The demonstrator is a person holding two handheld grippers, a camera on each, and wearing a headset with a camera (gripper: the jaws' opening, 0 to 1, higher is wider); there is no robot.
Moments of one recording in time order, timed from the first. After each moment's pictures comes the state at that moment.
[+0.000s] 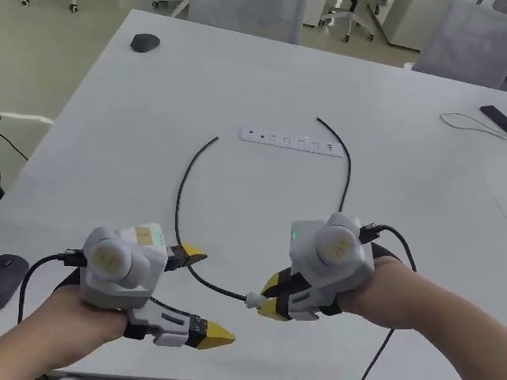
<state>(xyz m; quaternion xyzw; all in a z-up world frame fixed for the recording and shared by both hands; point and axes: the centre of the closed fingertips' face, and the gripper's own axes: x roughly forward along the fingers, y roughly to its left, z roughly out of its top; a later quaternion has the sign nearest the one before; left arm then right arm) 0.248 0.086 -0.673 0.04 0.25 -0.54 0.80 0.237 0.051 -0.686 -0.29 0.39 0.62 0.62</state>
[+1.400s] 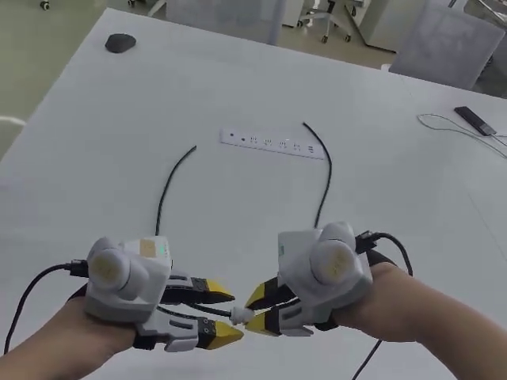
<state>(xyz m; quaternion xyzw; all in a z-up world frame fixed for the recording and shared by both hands) 0.234 0.046 -0.664 -0.02 0.23 -0.61 0.75 0.224 0.052 -0.667 -0.31 0.36 0.64 0.61</state>
